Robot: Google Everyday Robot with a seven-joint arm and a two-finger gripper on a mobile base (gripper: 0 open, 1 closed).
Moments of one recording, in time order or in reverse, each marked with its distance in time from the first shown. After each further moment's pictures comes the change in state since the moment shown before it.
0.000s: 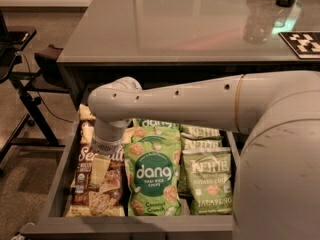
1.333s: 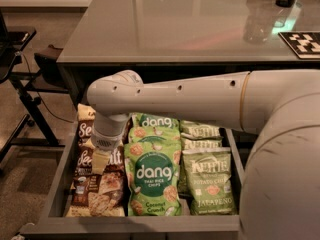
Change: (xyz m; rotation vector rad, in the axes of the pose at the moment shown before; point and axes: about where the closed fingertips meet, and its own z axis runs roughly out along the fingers) arm -0.007 0.002 -0.020 0.000 0.000 0.000
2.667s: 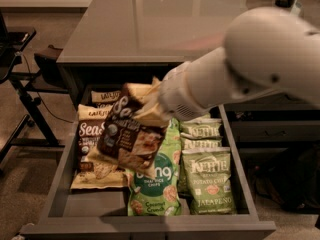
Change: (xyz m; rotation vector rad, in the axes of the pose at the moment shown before) arm 0.057 0.049 -0.262 0.284 -0.497 0.019
